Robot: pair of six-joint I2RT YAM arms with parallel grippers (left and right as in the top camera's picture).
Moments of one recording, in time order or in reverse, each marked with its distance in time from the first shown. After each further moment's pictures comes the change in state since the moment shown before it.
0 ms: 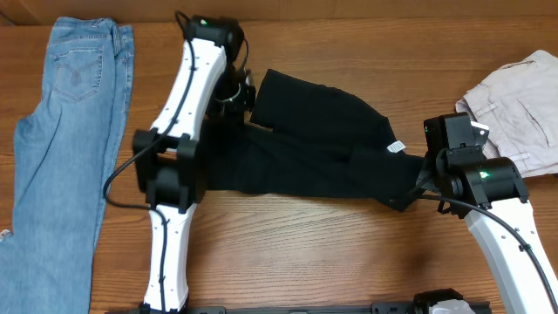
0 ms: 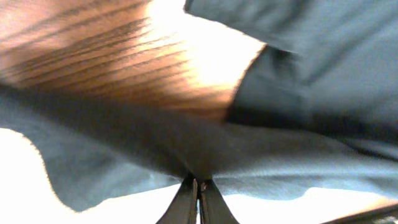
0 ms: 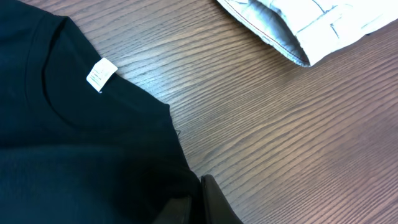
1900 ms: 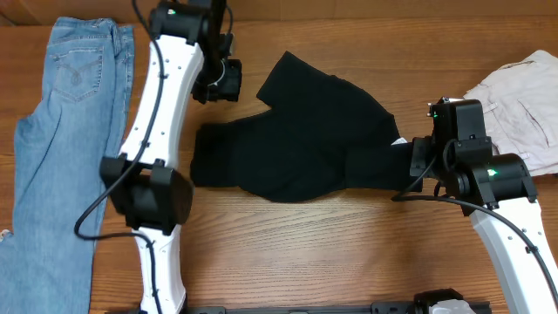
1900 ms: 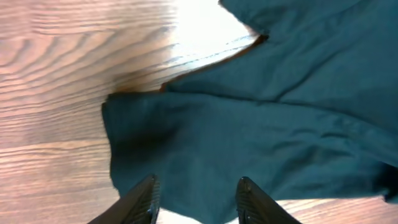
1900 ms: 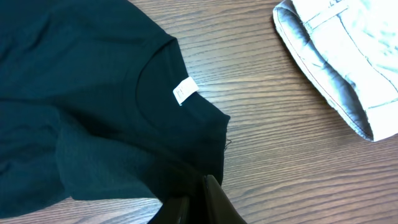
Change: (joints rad) left arm 0.019 -0.215 -0.069 0.130 -0.116 -0.034; right arm -0.006 0.004 0.064 0.122 -0.206 -0.258
